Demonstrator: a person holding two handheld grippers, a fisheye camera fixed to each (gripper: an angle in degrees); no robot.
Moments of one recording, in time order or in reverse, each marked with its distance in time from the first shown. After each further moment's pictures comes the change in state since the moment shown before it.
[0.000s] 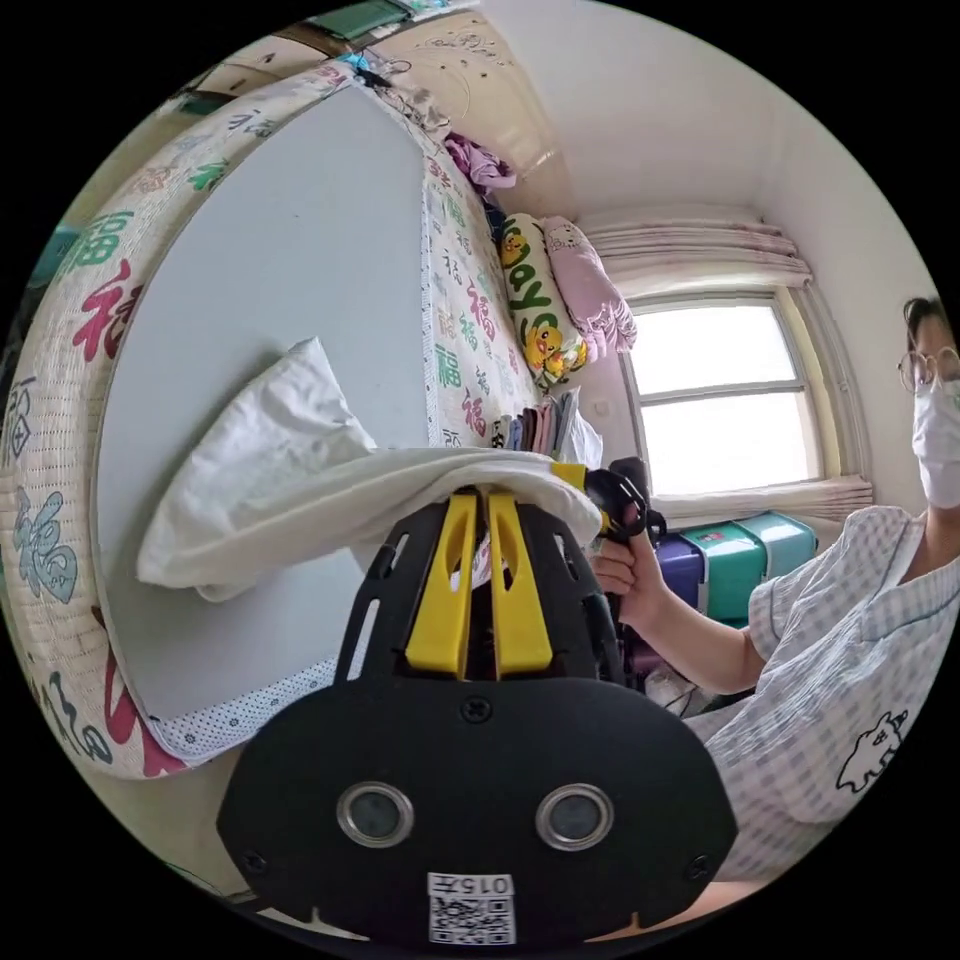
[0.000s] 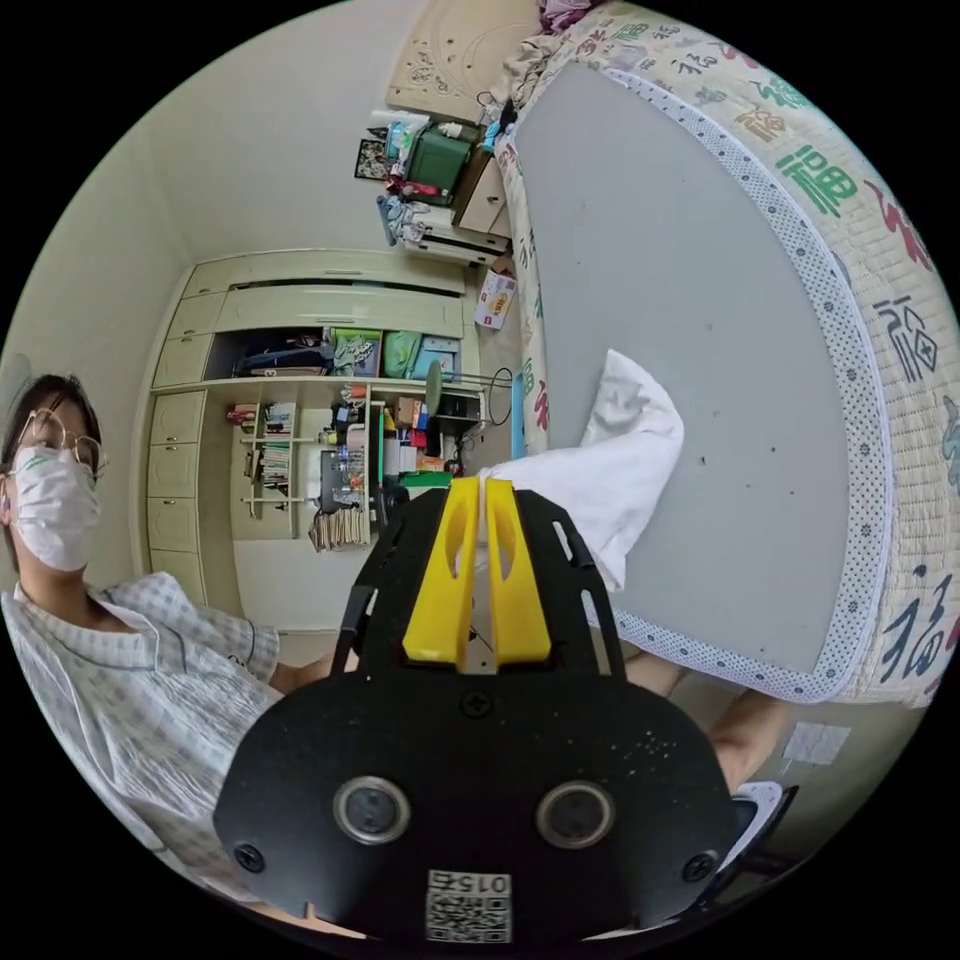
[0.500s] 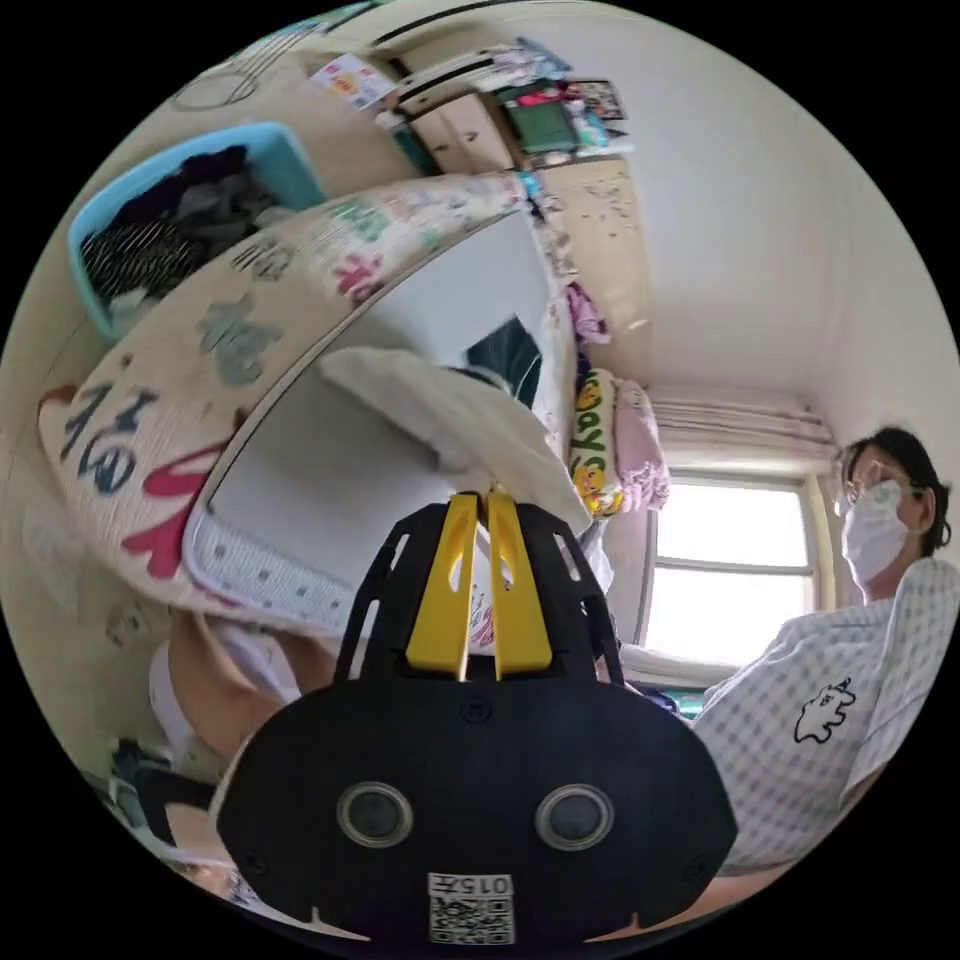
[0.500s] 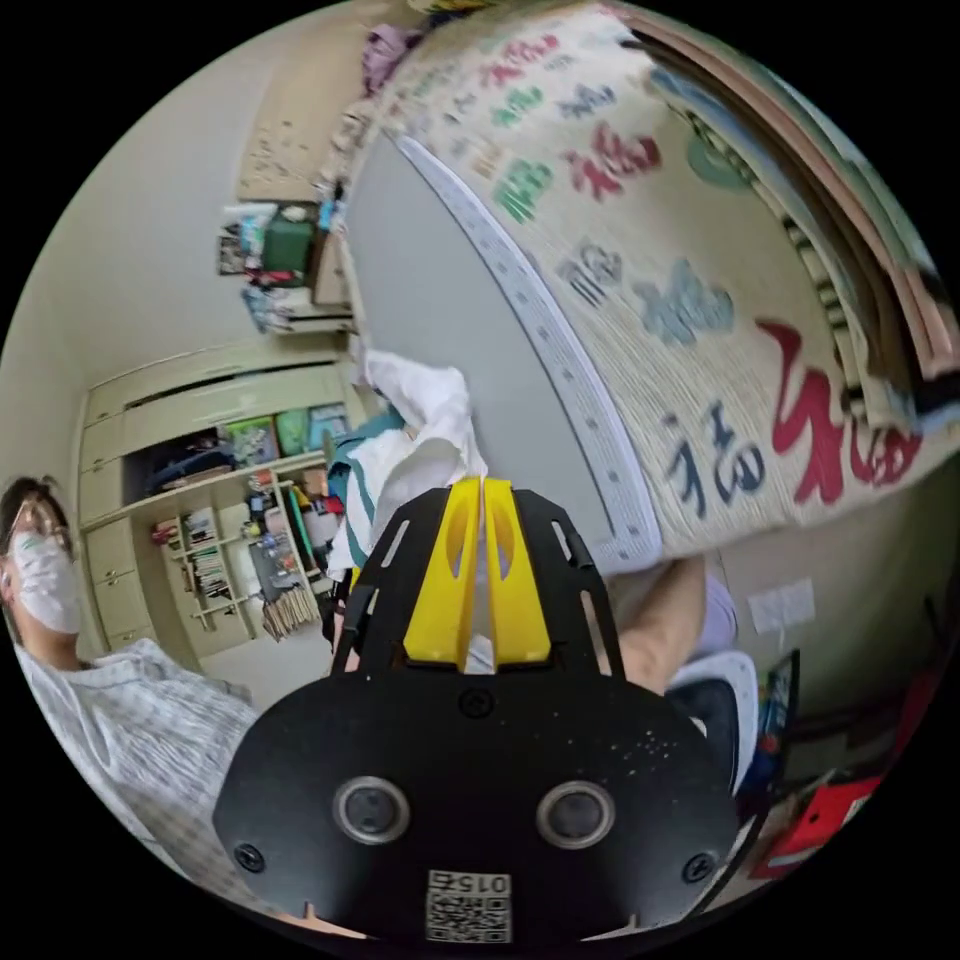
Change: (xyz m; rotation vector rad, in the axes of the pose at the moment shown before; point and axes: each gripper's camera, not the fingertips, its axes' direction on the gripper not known) left arm -0.030 0.110 -0.138 0.367 -0.058 -0.439; right arm -0.167 -0.043 -0.123 0.061 0.276 0.394
